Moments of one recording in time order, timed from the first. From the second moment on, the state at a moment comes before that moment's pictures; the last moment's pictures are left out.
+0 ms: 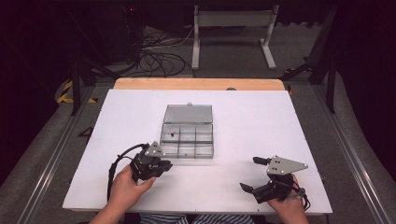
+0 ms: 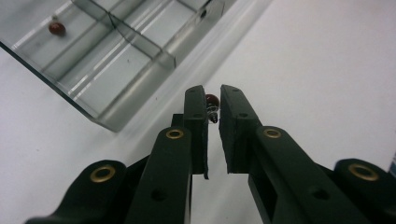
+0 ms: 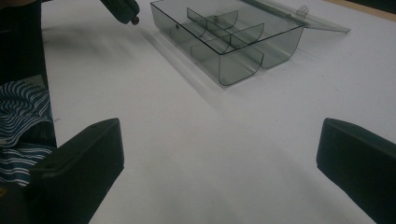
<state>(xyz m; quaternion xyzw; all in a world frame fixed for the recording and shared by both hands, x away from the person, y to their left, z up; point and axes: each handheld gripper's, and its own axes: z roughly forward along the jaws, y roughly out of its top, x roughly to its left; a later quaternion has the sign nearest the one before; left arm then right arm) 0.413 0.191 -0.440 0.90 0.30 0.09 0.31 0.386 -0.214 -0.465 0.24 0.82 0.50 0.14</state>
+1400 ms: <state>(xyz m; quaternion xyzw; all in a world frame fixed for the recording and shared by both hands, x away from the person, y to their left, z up) 0.478 0.198 -0.401 0.81 0.36 0.10 0.44 0.386 -0.215 -0.466 0.23 0.83 0.49 0.14</state>
